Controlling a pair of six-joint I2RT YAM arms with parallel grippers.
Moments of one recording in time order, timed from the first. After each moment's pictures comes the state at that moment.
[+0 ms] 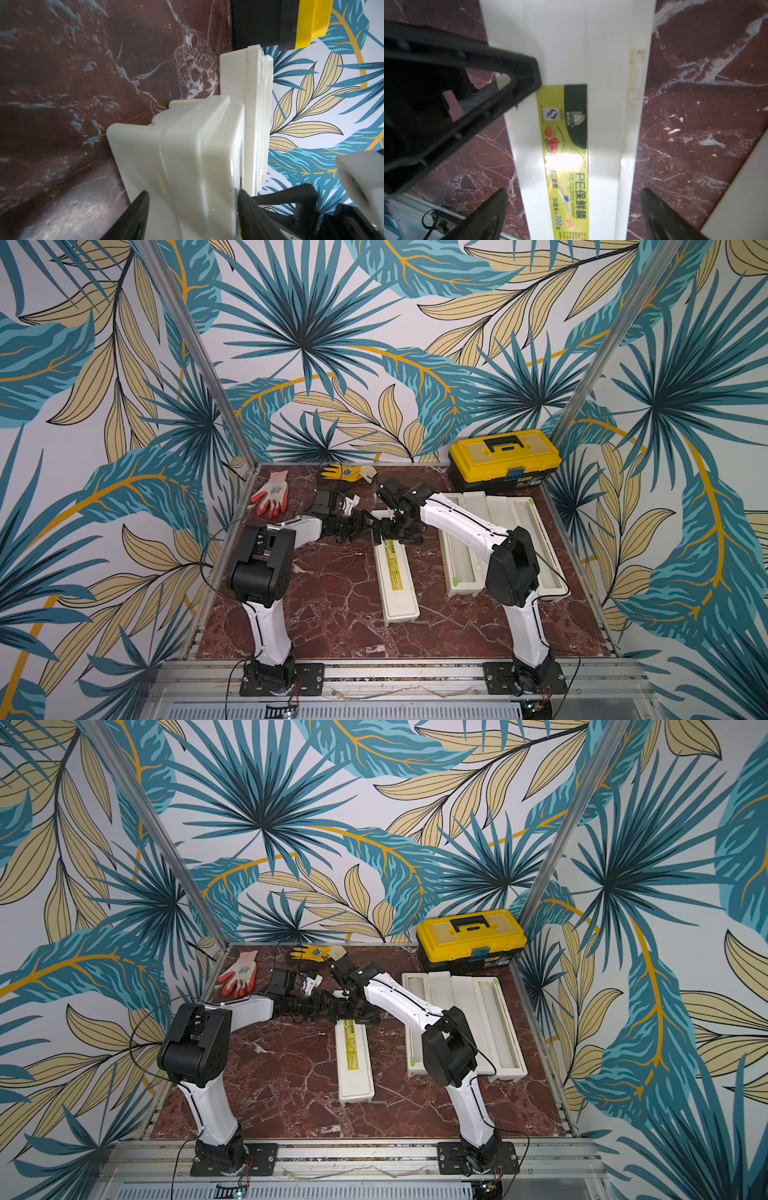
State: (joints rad) left arm -0.19 1.92 1.12 -0.09 0.85 -0.62; right arm 0.72 2.13 1.92 -1.12 -0.11 0.66
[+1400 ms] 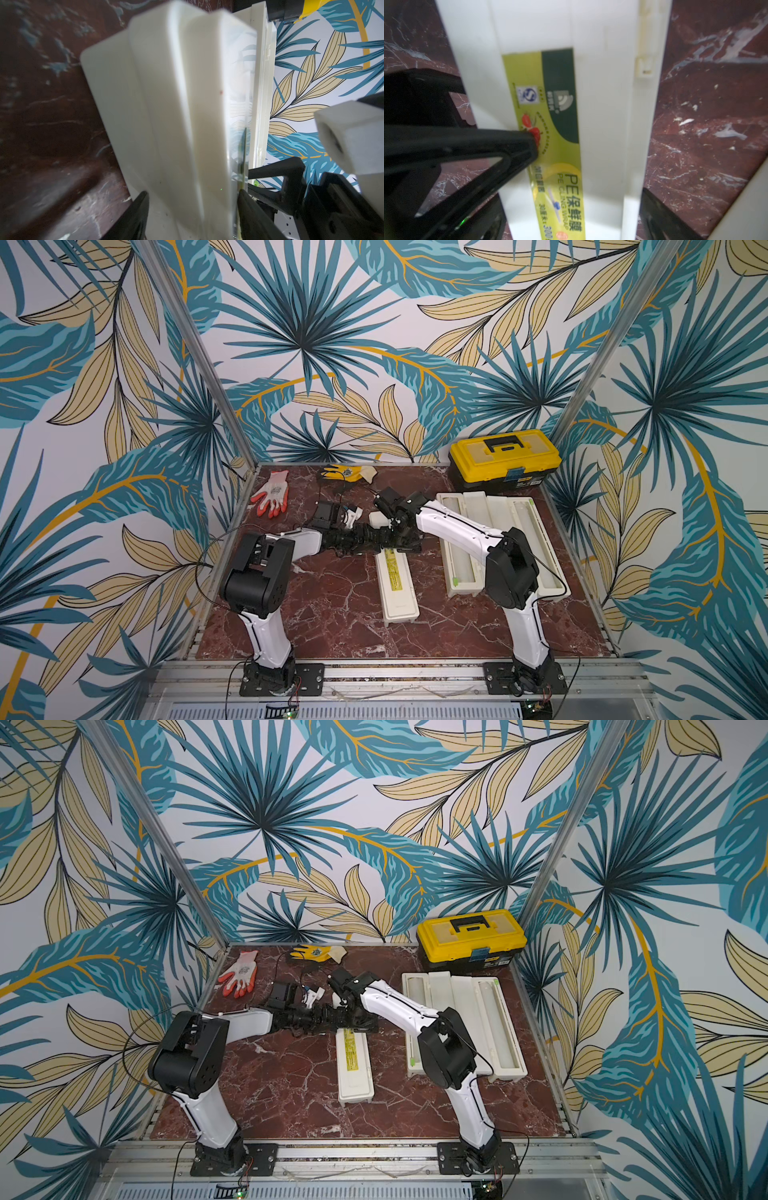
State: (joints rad) left arm -0.24 1.84 0.94 -0.02 0.88 -0.64; right arm 0.75 2.13 1.84 -1.07 -0.08 0.71
